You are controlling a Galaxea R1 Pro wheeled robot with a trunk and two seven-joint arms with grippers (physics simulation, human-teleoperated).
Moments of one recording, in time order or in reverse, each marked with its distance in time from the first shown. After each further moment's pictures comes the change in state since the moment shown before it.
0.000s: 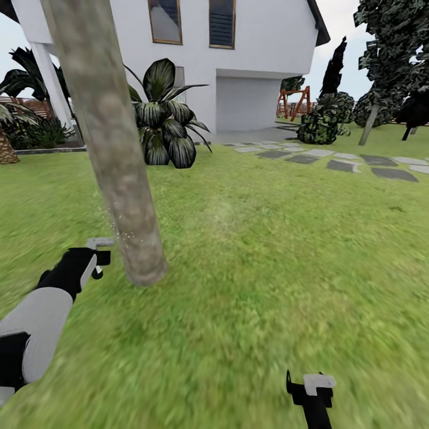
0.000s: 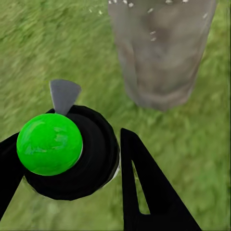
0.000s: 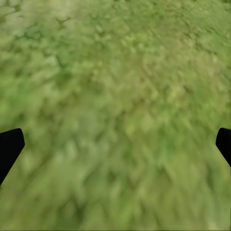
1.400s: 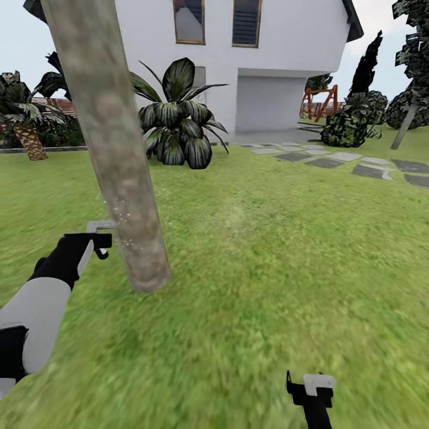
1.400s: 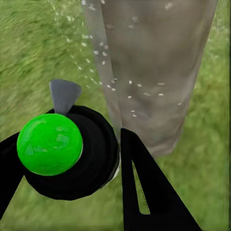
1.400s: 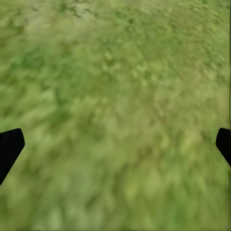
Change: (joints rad) left arm -0.042 0.003 -0.007 -0.090 0.000 -0.005 -0.086; right arm 0.000 0.000 0.000 0.001 0.000 0.000 0.000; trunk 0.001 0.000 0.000
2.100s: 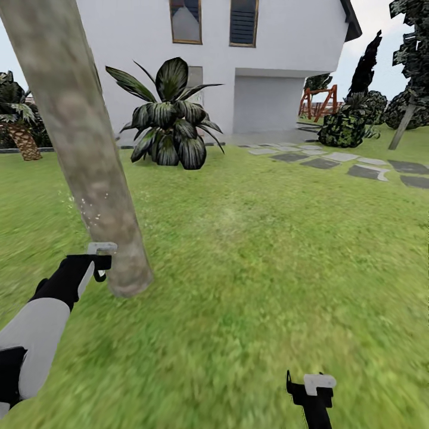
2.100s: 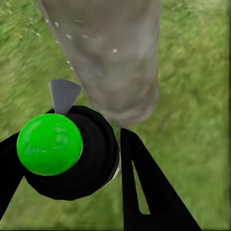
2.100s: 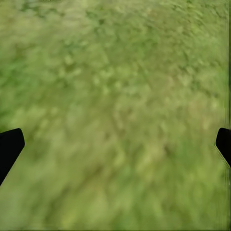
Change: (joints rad) left arm 0.110 0.003 0.012 0.018 -0.003 -0.008 0.013; right arm 0.000 0.000 0.000 -0.001 0.000 0.000 0.000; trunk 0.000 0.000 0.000
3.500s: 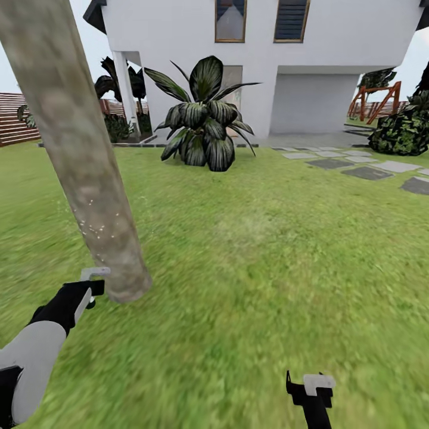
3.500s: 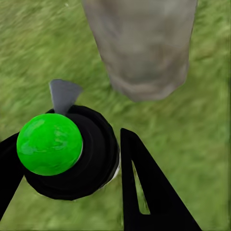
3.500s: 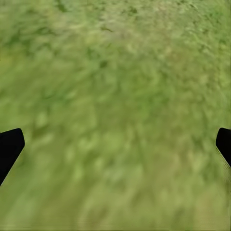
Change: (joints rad) left arm 0.103 0.007 0.061 0.101 0.006 -0.114 0.097; right arm 0.000 0.001 0.000 0.002 0.000 0.000 0.002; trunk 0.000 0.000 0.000
